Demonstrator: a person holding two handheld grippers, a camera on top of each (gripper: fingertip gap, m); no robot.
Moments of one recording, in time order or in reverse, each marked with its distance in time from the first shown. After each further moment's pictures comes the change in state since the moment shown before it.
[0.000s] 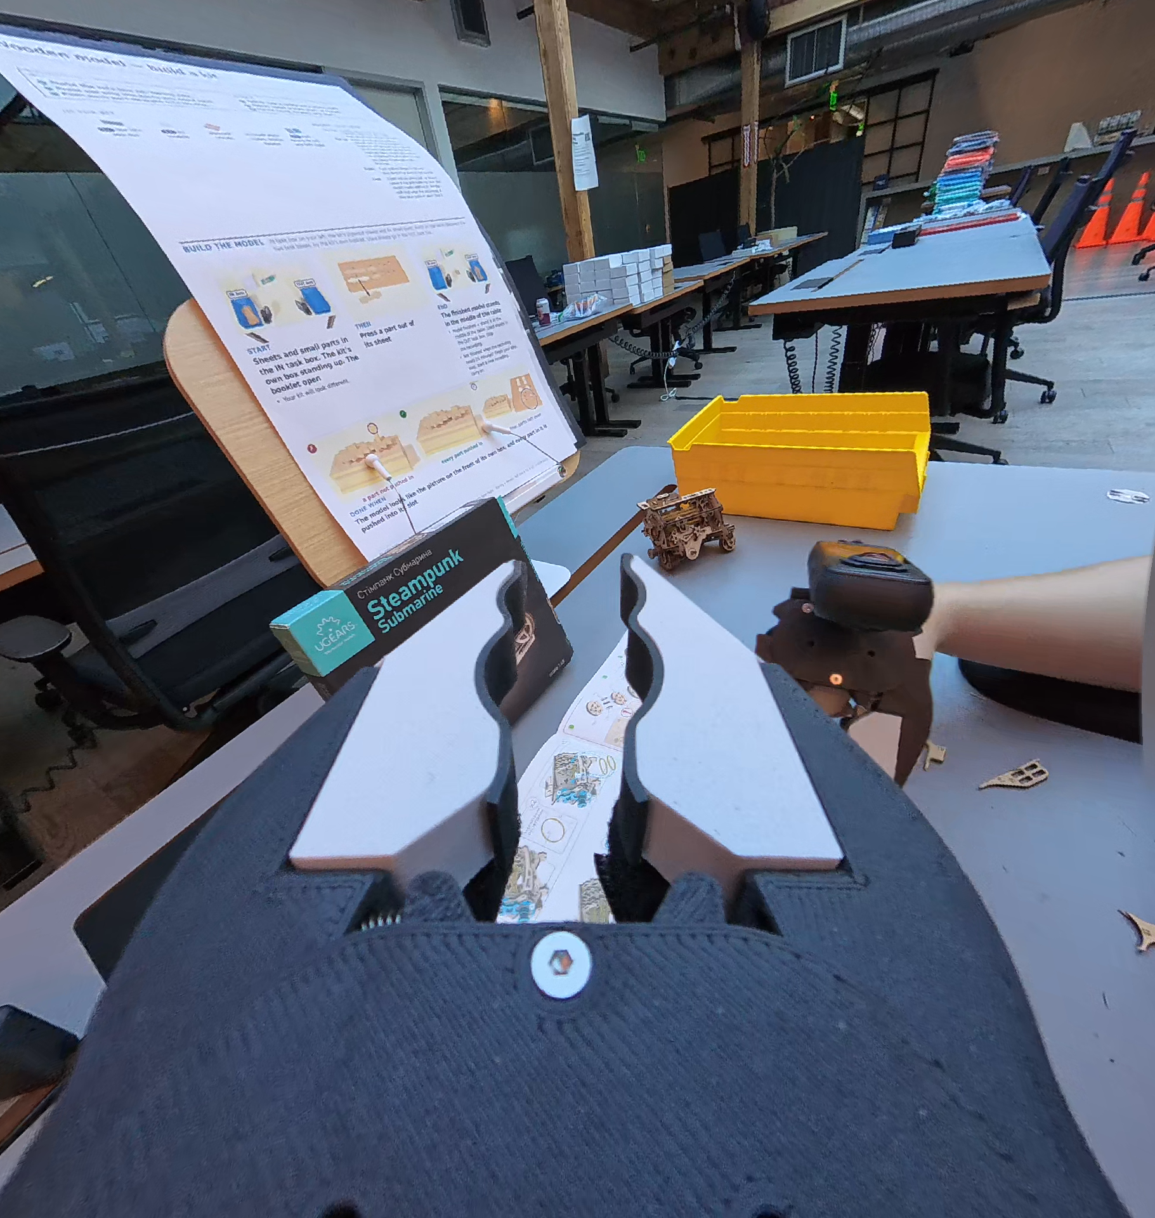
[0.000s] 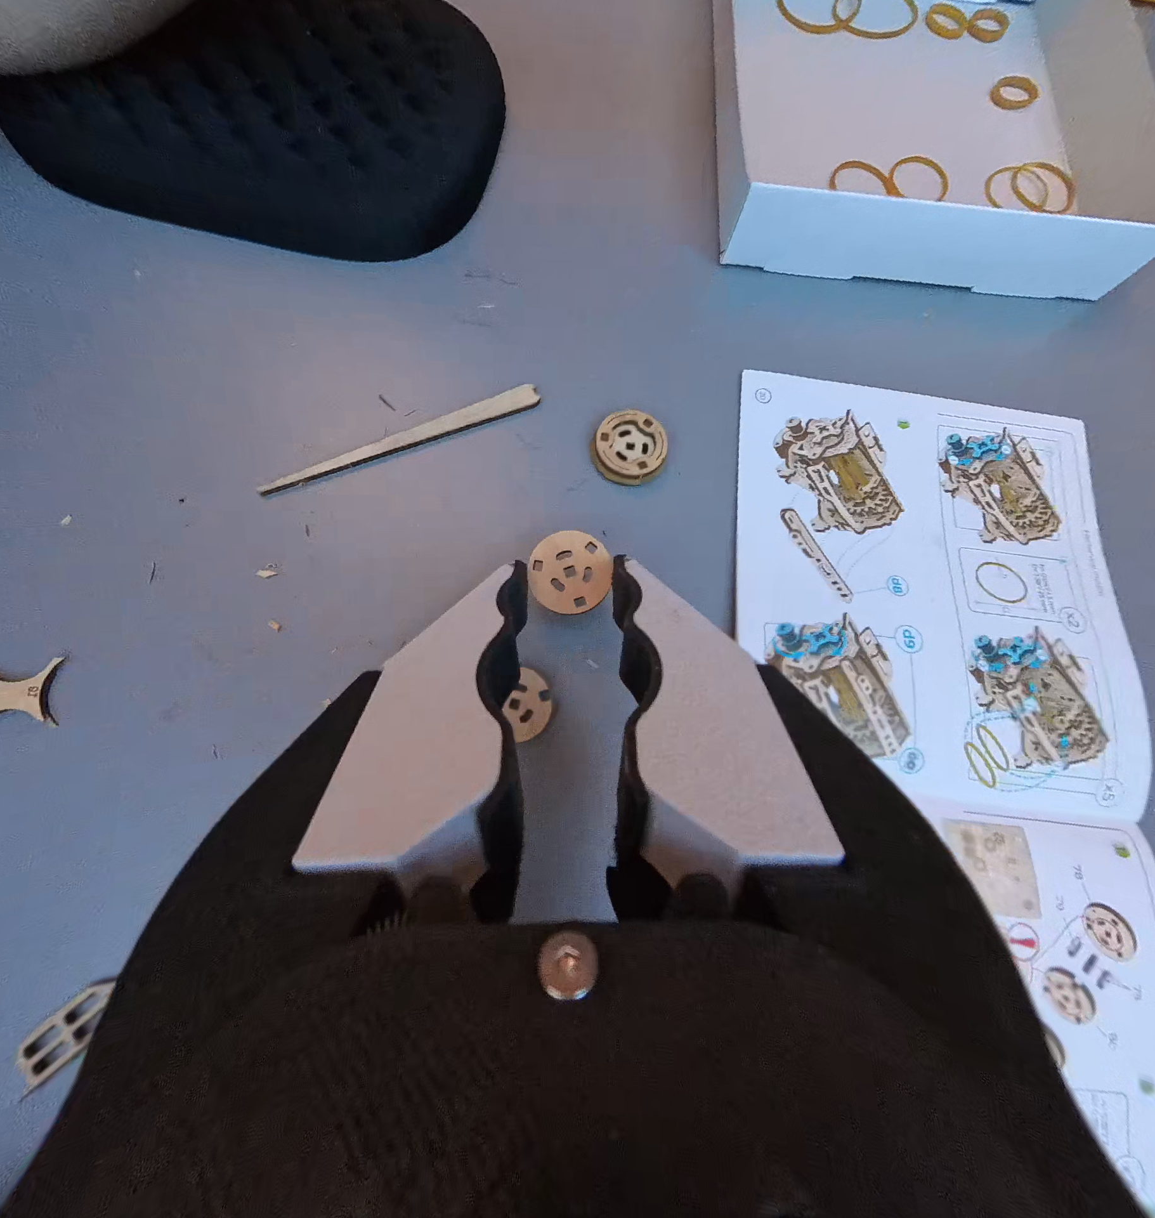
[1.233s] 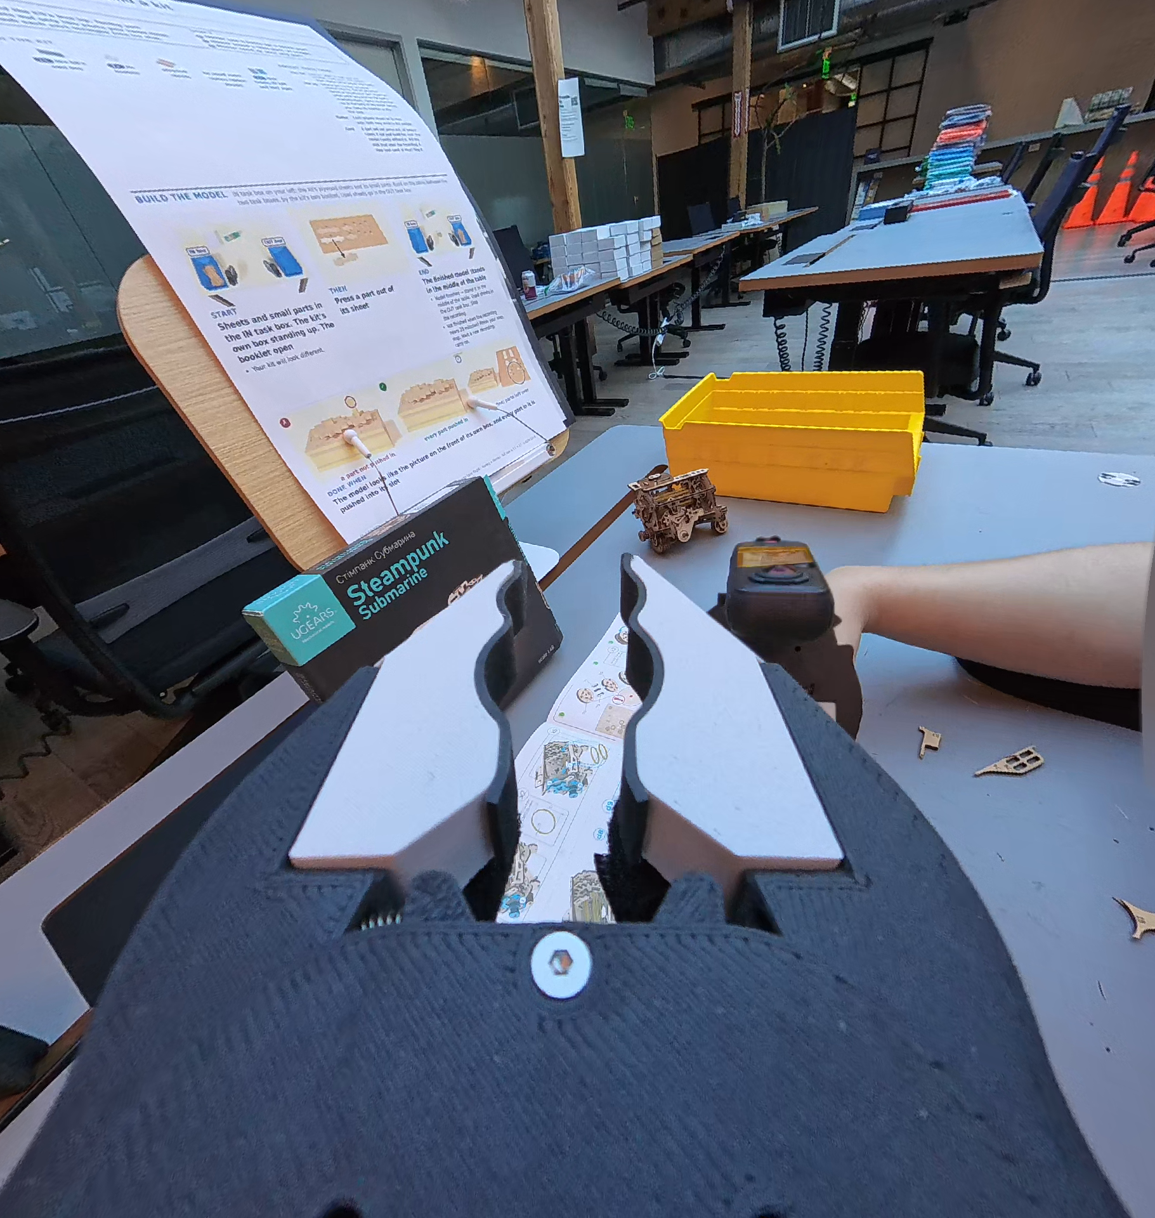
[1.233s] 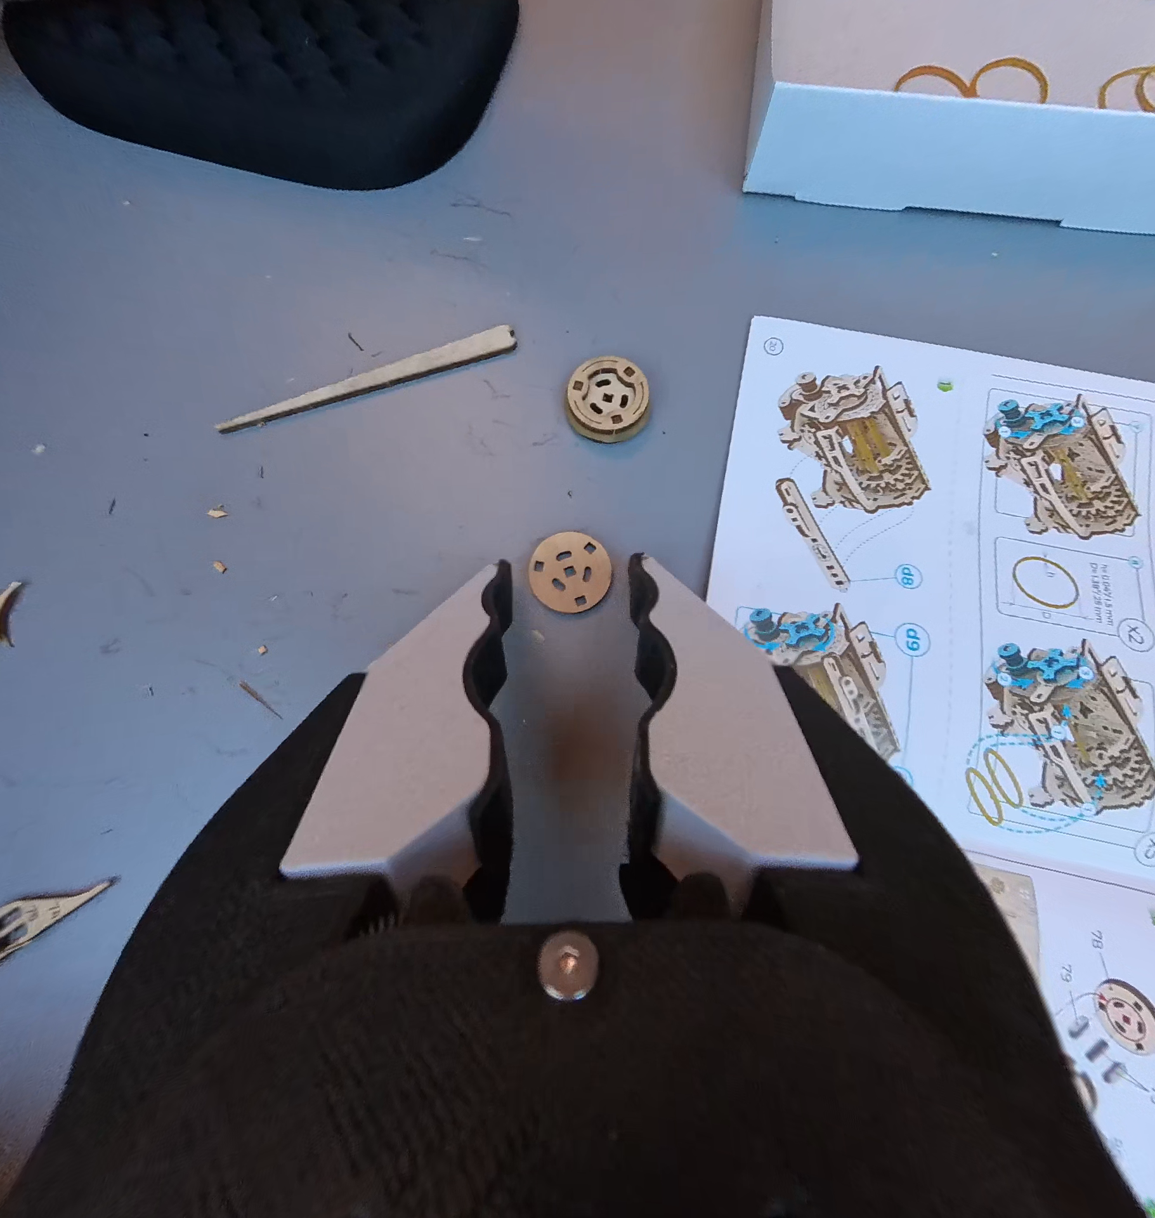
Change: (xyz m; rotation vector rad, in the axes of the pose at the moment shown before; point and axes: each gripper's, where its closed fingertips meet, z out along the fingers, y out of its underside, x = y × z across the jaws) left arm 0.001 0.011 0.010 -0.036 0.023 -0.015; right arm 0.014 0.016 0.007 -0.035 -0.146 0.002
